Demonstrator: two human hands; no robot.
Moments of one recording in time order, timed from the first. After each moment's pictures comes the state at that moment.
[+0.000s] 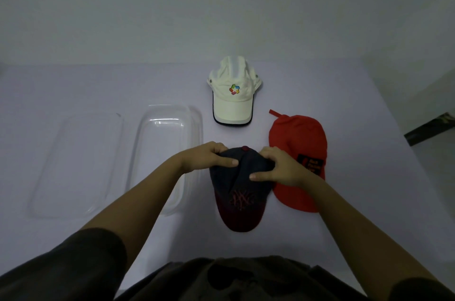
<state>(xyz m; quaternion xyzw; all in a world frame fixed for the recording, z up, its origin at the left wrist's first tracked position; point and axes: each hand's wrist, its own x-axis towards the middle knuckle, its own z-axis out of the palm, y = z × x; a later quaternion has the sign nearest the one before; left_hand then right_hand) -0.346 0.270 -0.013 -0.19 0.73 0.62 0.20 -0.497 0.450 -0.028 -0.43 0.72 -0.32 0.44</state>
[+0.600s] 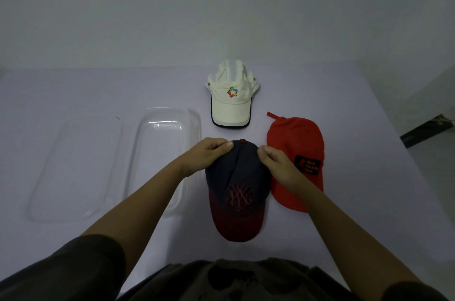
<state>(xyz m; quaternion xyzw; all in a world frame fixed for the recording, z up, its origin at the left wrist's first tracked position) -0.343 0.281 -0.009 -0.21 0.76 0.61 0.04 -0.481 0.451 -0.032 -0.34 0.70 -0.48 0.42</state>
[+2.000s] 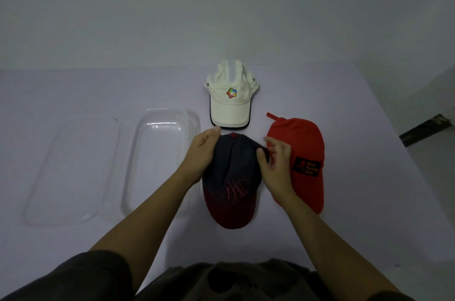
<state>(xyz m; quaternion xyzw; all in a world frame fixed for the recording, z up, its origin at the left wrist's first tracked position) -0.351 0.295 -0.008 -0.34 0.63 0.68 -0.16 -0.463 0.439 -0.062 -0.24 0.79 -0.54 0.18</state>
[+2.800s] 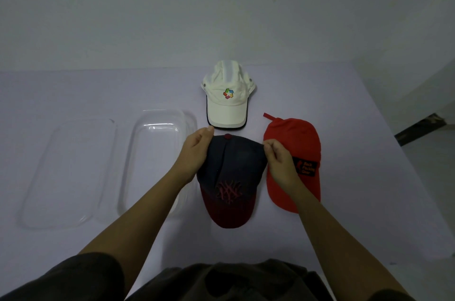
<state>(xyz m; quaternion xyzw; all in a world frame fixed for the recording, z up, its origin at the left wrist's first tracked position) -0.347 0.289 -0.006 -0.35 0.66 0.64 -0.16 -0.485 0.444 -0.045 -0.27 0.76 -0.52 0.26</state>
